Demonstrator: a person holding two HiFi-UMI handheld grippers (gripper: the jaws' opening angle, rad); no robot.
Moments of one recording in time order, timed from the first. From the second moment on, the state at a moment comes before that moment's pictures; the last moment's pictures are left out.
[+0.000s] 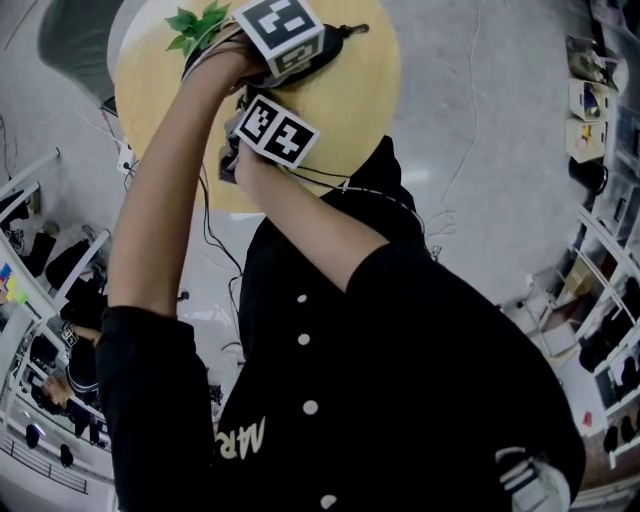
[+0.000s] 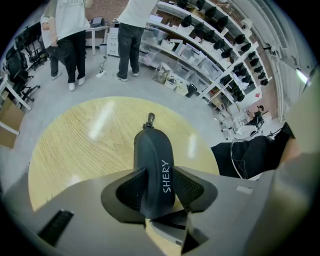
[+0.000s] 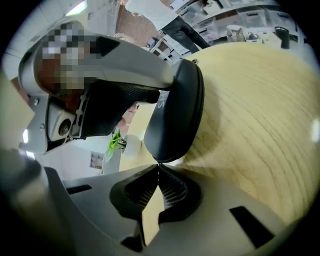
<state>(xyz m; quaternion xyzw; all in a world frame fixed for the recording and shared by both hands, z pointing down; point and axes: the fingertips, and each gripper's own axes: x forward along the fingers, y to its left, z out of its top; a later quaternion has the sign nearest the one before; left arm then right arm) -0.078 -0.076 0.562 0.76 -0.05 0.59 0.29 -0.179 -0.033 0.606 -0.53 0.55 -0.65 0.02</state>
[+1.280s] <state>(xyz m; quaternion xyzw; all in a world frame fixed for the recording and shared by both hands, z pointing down) -0.077 -0.076 0.565 0.75 -0.04 0.59 0.29 -0.182 -0.069 0.598 -0.46 0.47 -0.68 0.33</state>
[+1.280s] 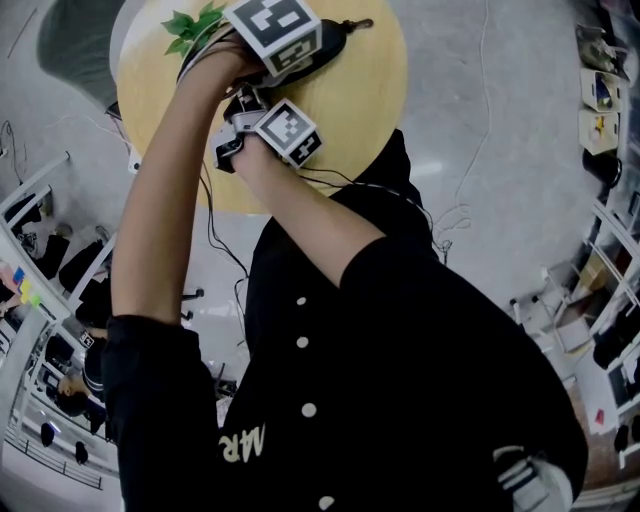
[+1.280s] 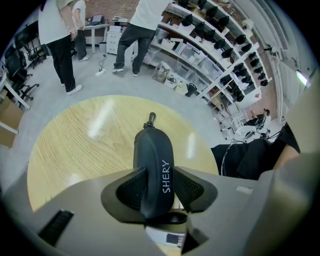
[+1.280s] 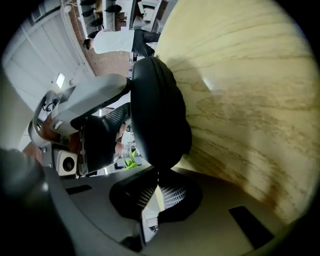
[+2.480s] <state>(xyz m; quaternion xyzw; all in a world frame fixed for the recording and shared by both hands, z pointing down) -0.080 -0.080 0.563 0.76 -0.05 0.59 0.27 -0.205 -0.055 0.612 -0.35 0.50 -0.74 0.28</state>
